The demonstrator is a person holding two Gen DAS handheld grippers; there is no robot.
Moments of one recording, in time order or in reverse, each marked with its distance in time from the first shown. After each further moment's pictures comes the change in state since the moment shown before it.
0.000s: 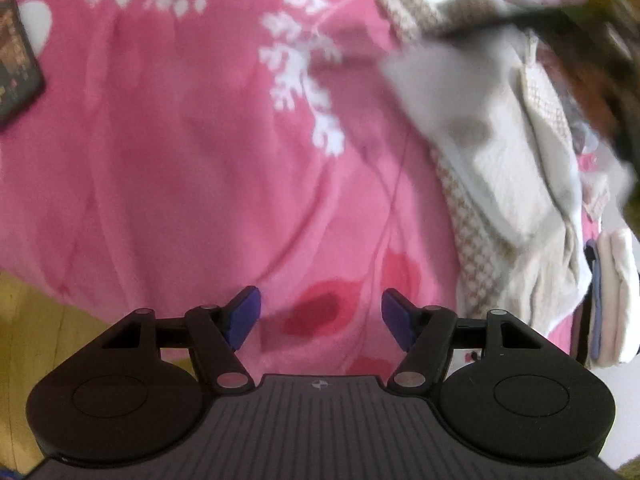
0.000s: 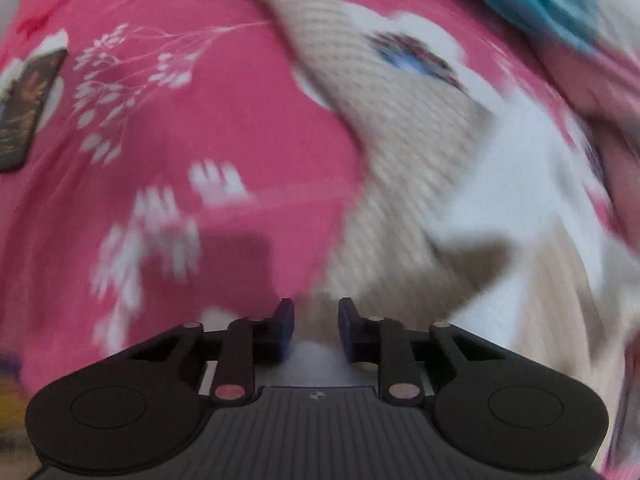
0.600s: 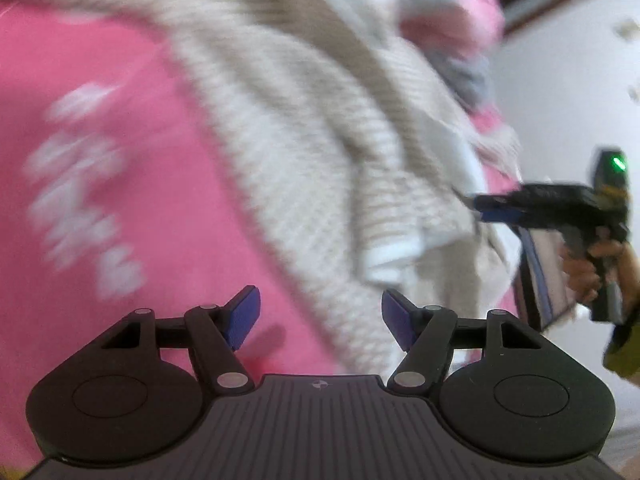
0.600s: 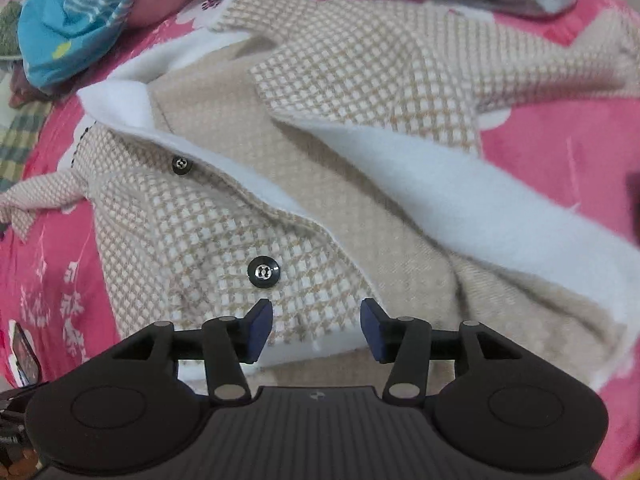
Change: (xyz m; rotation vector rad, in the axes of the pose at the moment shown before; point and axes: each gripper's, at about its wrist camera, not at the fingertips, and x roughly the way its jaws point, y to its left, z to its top) left arm 0.054 -0.135 0.053 0.403 0.001 -0.223; right arm -0.051 -0.158 -0.294 1.091 -0.090 0.136
